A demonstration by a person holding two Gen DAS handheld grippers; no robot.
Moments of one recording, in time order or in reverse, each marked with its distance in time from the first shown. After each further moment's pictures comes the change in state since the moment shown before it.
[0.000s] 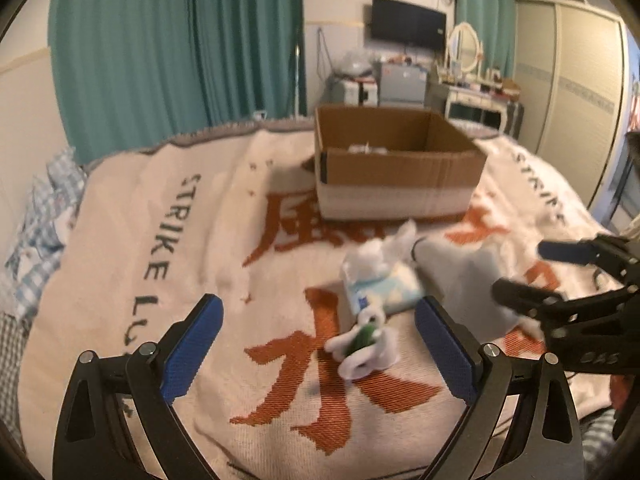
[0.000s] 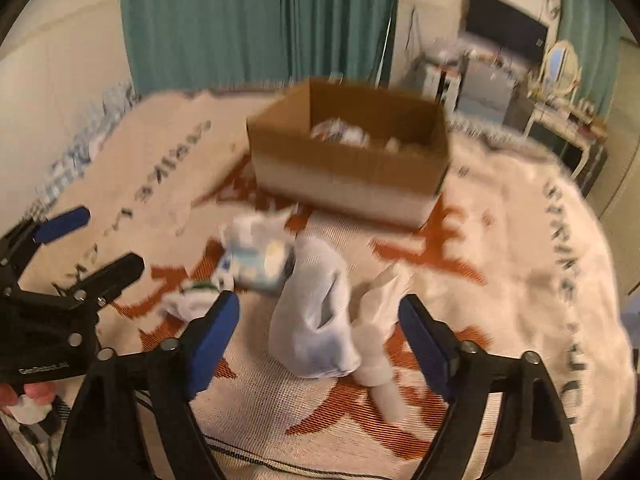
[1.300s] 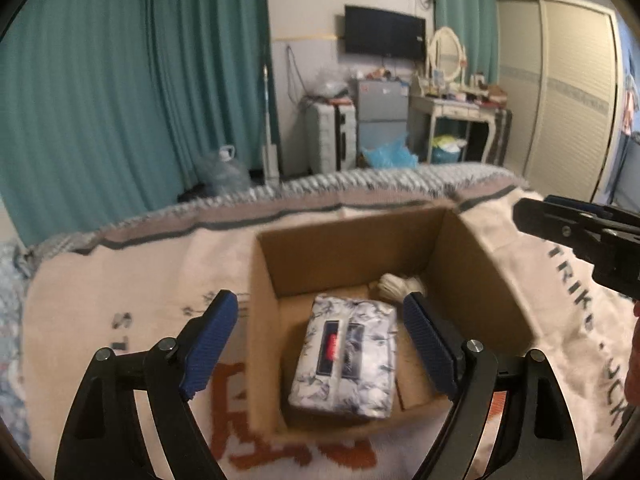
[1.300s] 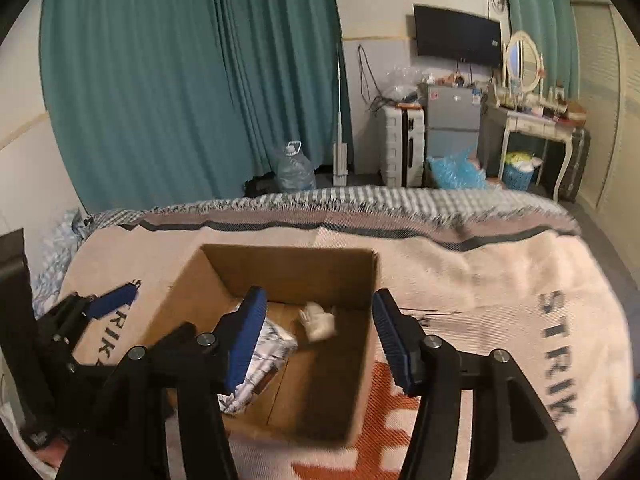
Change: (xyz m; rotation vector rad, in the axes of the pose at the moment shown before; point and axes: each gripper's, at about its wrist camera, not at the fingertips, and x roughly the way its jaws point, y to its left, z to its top) left arm 0.098 -0.048 0.177 0.073 -0.079 -0.052; right arm 0.022 -0.127 0.187 0.176 -0.248 -0.033
